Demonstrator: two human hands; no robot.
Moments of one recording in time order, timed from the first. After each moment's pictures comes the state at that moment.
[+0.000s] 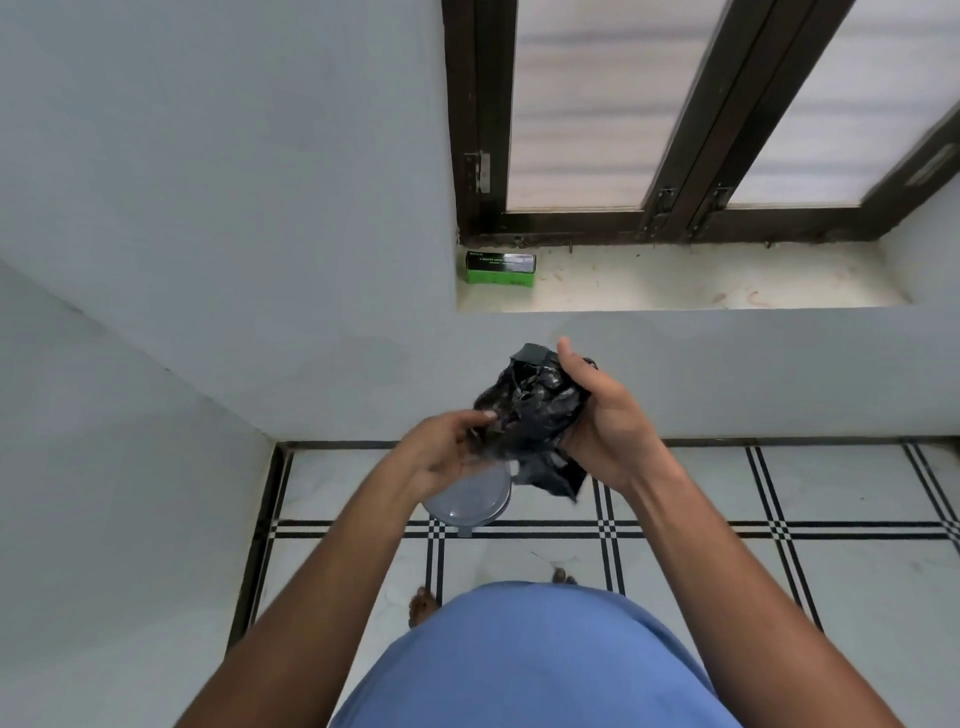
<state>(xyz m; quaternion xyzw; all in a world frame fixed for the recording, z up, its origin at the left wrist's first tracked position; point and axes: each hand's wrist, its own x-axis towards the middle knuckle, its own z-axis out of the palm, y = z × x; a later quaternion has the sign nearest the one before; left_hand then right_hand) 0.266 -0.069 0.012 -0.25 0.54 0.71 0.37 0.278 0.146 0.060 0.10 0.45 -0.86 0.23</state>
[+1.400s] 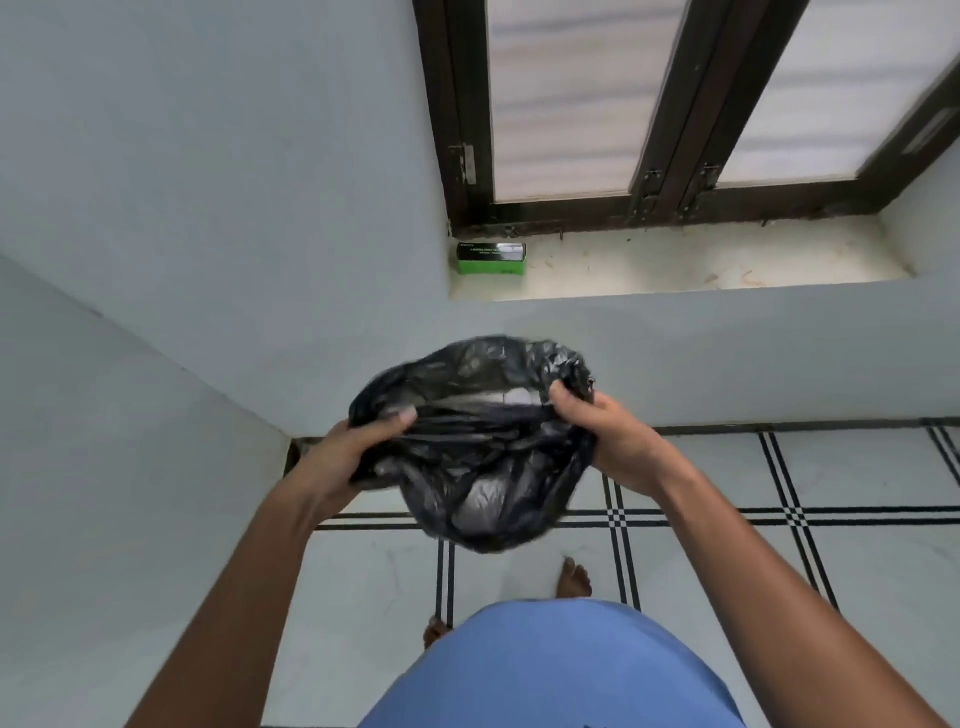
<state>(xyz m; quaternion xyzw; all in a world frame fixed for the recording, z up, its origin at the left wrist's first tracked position) 0.321 -0.132 0.053 -0.19 0.65 0.68 0.28 0.312 0.208 0.018 0.02 0.57 -0.75 0.34</state>
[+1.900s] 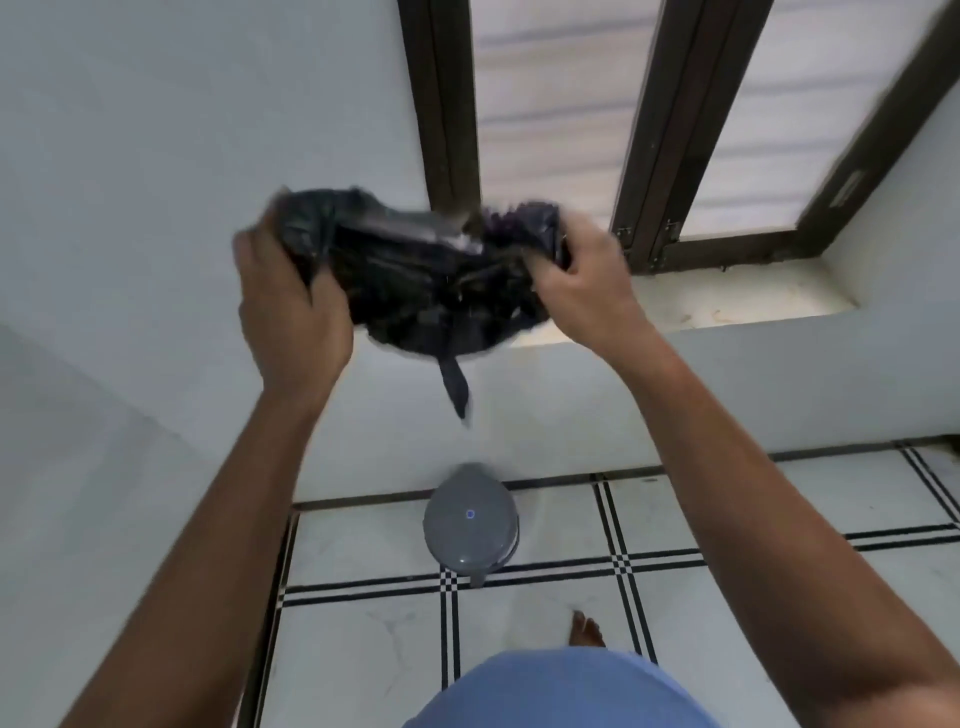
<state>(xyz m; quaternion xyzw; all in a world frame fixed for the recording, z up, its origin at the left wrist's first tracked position) 0.237 -0.128 0.202 -0.02 0.84 0.39 -0.37 0.229 0.141 0.196 -0.08 0.83 -0.50 -0.23</state>
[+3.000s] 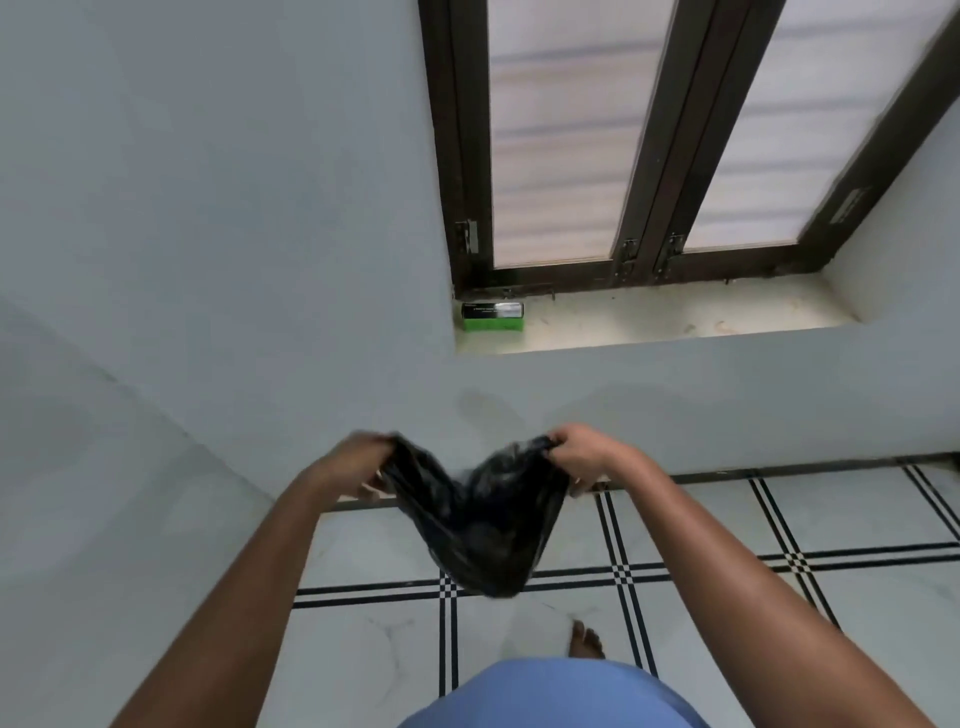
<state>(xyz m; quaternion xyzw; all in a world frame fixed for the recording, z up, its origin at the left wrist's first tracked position) 0.268 -0.178 0.044 -0.14 0.85 0.40 0.32 0.273 0.158 0.014 0.07 0.87 -0.36 0.34</state>
